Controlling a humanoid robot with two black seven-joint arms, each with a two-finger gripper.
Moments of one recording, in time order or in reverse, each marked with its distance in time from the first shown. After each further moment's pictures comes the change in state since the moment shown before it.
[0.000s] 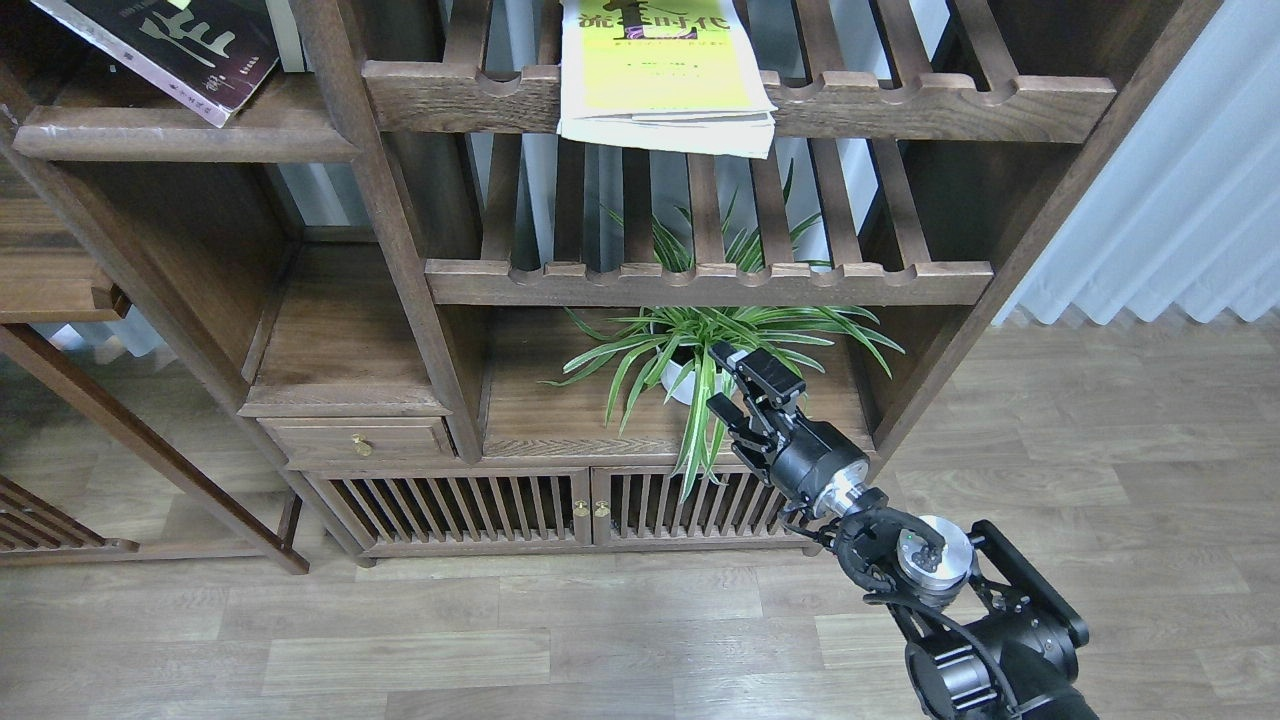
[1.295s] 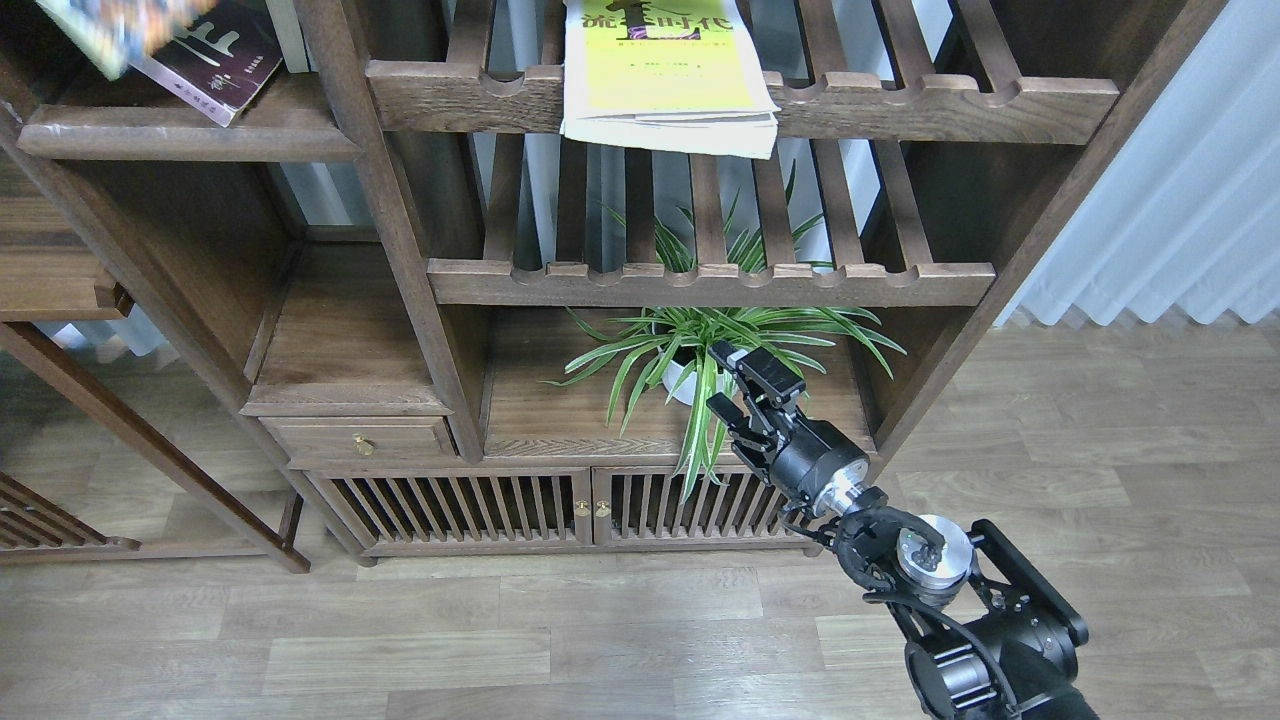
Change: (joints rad) left arm -0.013 -0.004 0.068 0.021 -0.009 0.000 0.000; right arm 0.001 0.000 0.000 0.004 0.000 0.000 0.000
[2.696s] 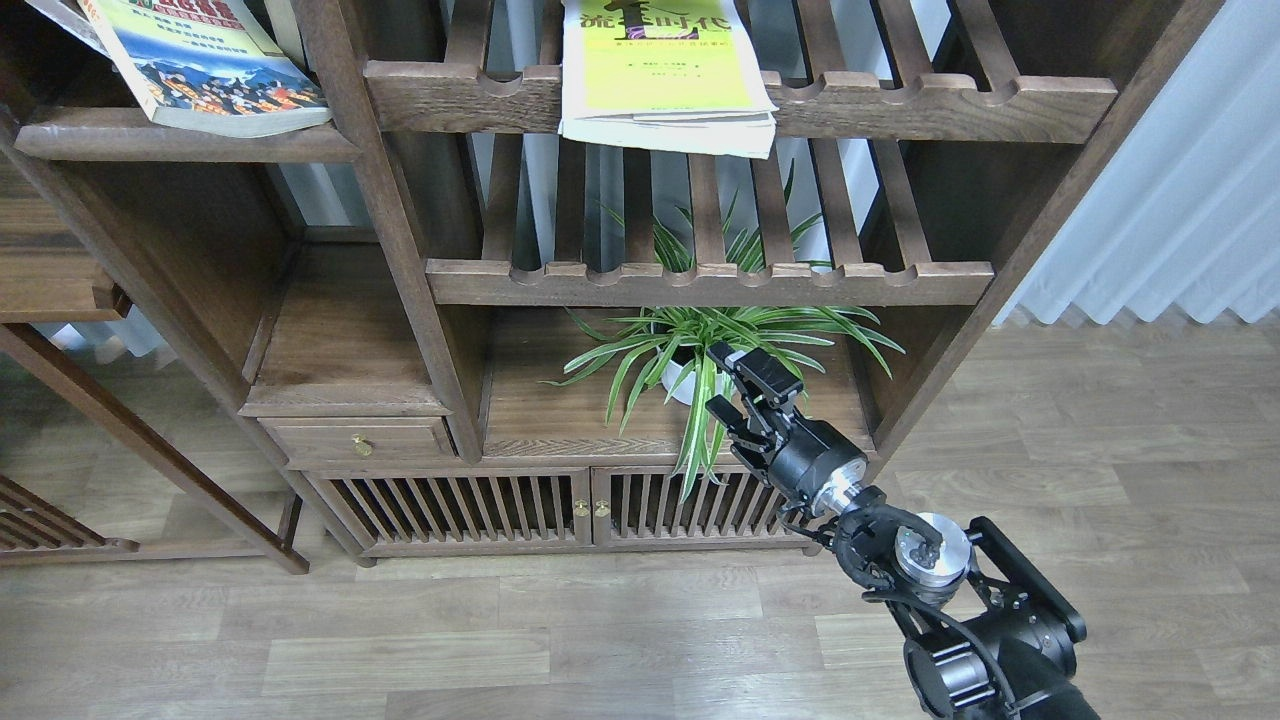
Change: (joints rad) left arm -0.107 -0.014 -0.090 -0.494 -0.003 0.000 0.000; right arm 0.005 0.000 -0.003 -0.008 -0.003 -0.010 0.000
